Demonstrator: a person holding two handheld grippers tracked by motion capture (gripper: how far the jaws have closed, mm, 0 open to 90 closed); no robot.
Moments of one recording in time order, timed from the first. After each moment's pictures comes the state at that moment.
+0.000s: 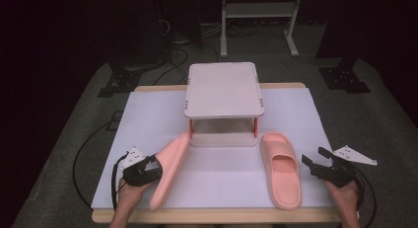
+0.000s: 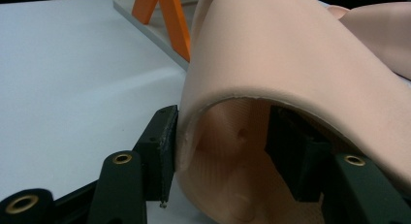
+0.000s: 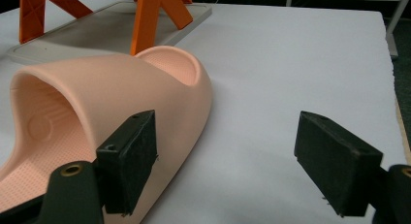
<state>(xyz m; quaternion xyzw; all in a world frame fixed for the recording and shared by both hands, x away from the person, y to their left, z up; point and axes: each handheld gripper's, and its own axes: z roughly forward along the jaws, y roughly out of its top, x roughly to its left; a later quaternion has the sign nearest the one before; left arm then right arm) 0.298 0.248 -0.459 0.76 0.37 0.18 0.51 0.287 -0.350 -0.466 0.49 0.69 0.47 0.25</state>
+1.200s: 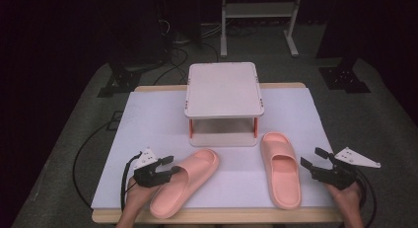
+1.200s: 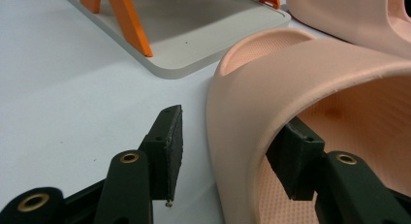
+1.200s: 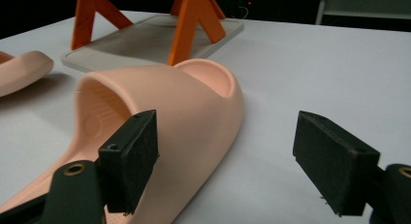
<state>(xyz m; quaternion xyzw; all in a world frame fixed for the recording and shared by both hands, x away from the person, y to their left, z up) 0.300 0.220 -0.463 0.79 0.34 0.15 0.49 0.279 -0.349 -0.462 0.44 0.70 0.51 0.23</state>
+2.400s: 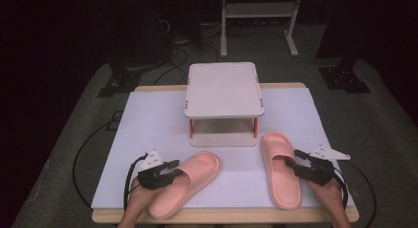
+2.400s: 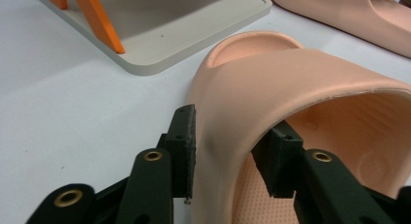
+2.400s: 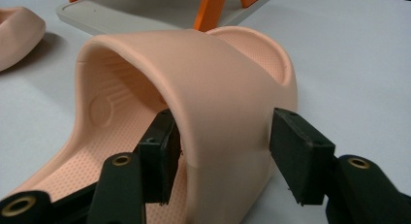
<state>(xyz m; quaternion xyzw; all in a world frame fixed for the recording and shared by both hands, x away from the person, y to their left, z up) 0.296 0.210 -0.462 0.81 0.31 0.14 0.48 0.299 -0.305 -0.472 0.42 0.75 0.46 0.22</state>
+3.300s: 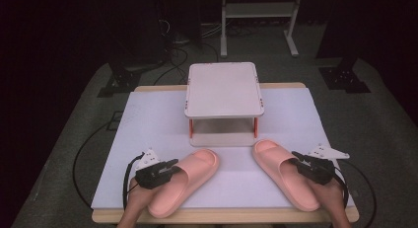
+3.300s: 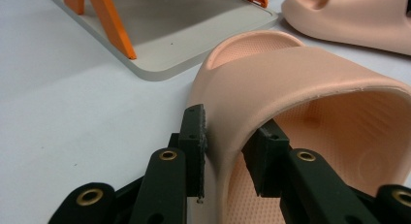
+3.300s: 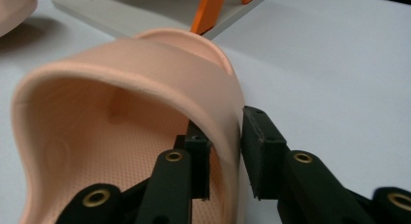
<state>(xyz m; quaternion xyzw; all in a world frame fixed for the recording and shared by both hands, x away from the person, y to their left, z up) 0.294 0.214 -0.456 0.79 0.33 0.14 0.49 0.297 -0.303 -0.464 0.42 0.77 0.43 0.22</state>
